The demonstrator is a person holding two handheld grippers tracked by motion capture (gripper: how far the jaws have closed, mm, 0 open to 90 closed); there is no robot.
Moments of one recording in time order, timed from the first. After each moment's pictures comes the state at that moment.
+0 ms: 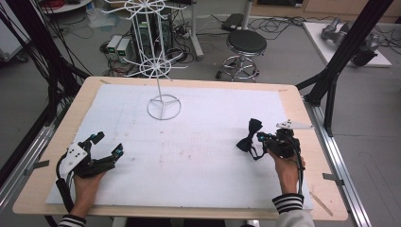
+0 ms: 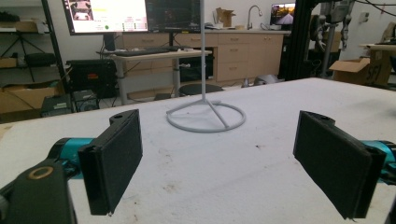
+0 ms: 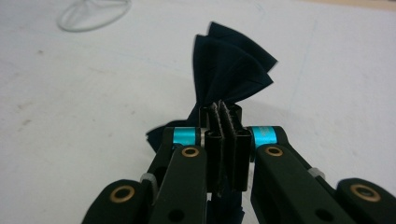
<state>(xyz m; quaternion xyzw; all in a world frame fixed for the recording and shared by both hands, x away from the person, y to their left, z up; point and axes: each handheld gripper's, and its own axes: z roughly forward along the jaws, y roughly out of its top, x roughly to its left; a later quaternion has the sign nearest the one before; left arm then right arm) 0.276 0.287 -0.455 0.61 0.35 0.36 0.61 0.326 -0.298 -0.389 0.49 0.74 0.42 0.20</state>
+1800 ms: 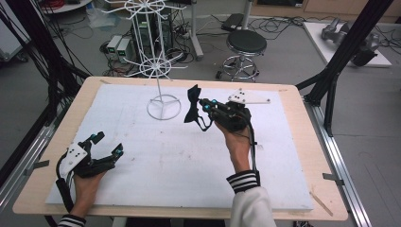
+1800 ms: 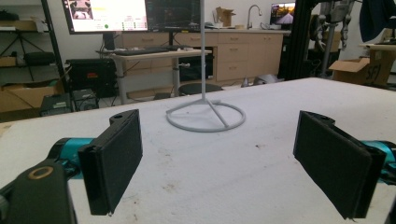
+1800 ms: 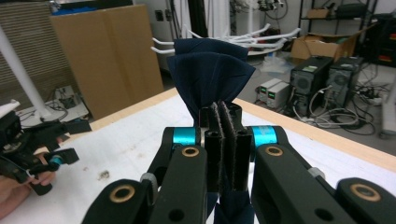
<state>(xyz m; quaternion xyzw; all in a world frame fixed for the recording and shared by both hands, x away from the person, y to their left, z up) 0.276 0.287 -0.455 0.61 0.35 0.36 0.61 0.352 -0.150 -0.310 0.31 0.71 0.61 0.18</state>
